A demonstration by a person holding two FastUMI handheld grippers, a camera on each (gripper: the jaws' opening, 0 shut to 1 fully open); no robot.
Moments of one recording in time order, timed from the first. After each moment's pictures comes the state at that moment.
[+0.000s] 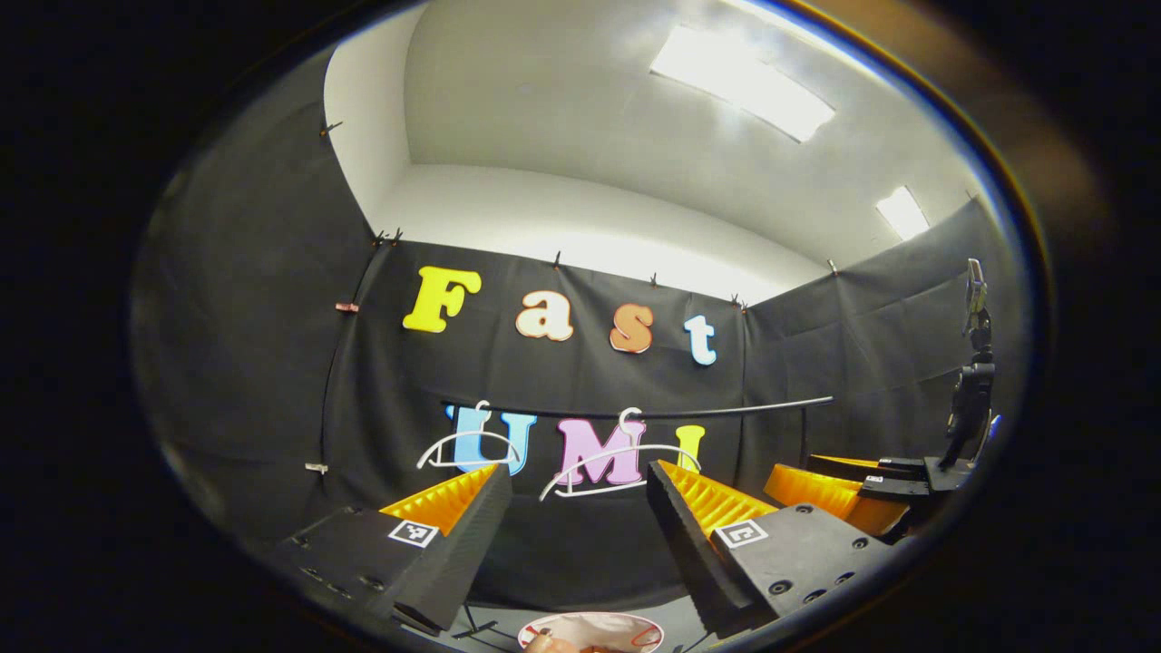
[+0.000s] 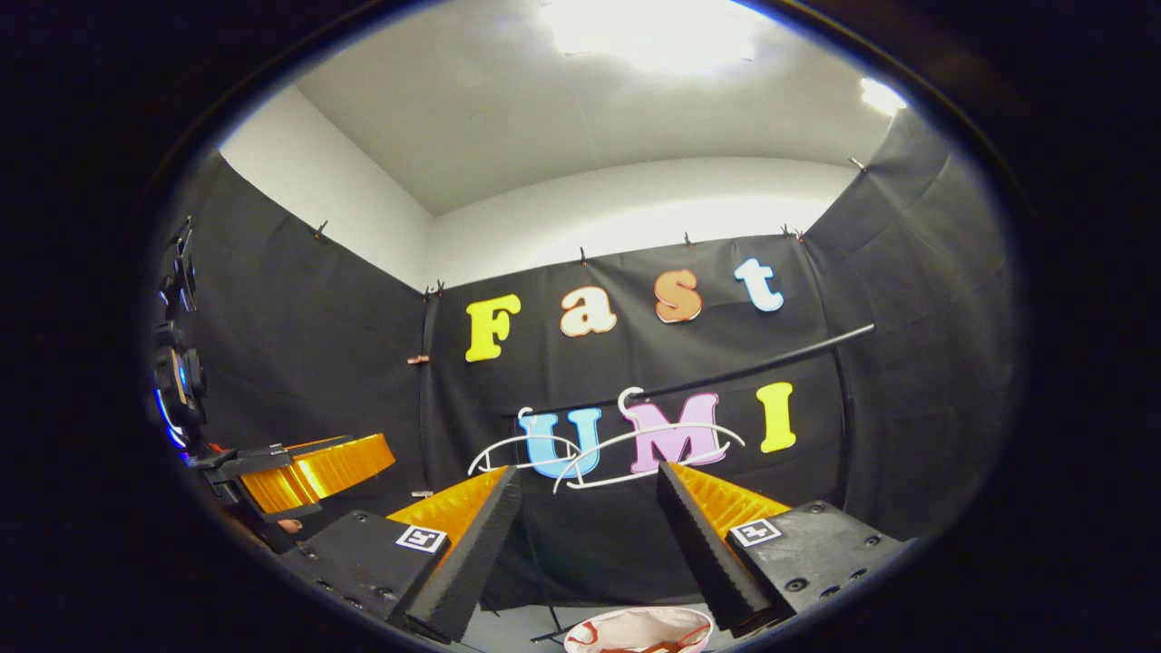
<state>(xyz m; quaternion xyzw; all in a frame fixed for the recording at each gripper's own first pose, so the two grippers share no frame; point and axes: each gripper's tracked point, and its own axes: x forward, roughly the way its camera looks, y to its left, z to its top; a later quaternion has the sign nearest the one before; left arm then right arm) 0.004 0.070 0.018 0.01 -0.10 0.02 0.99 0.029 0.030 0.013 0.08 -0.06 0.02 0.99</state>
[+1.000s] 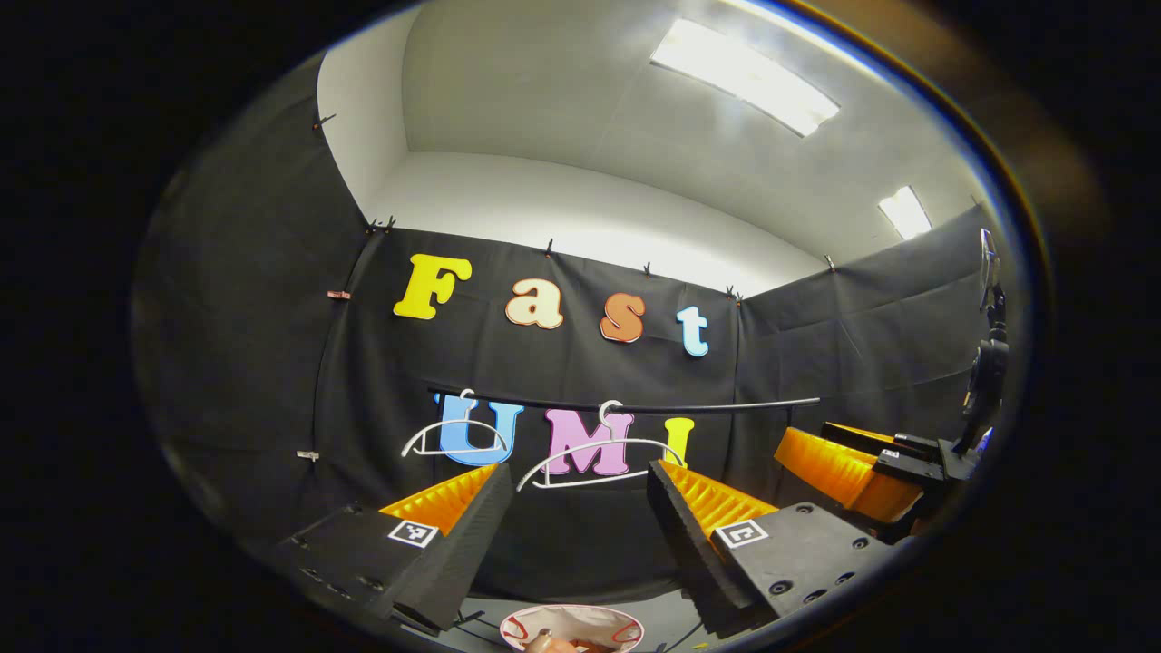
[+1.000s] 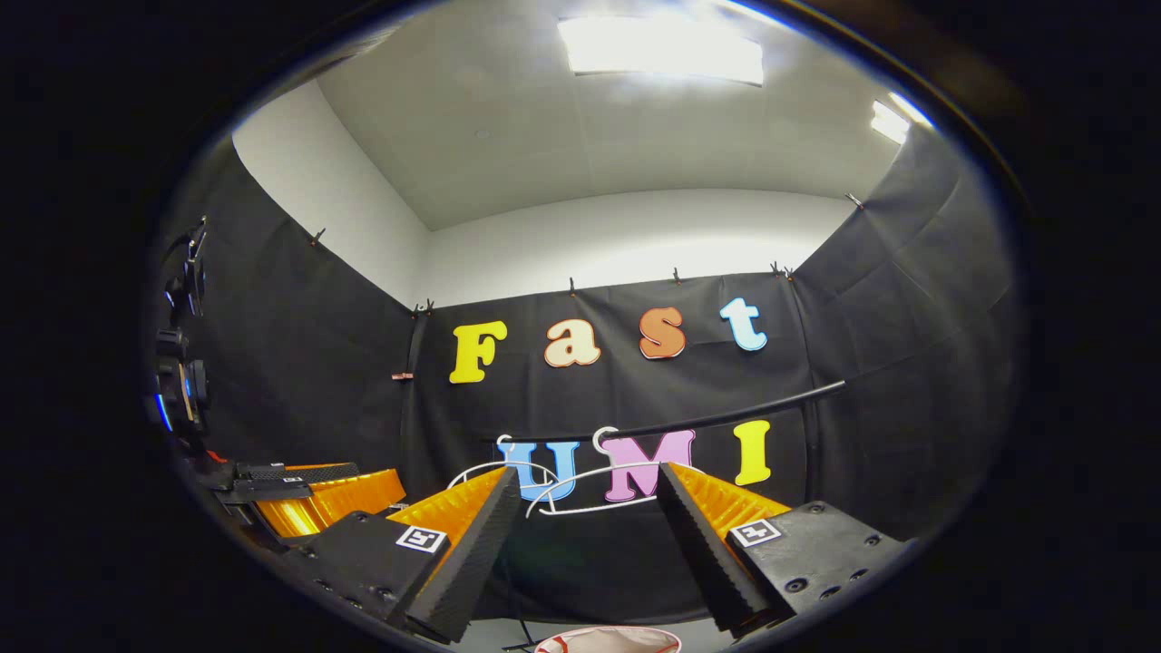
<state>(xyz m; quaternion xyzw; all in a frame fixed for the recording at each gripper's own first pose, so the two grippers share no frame) 0.013 0.044 0.016 -0.01 -0.06 0.02 1.00 0.020 0.004 0.047 0.06 -0.09 0.00 0.99</state>
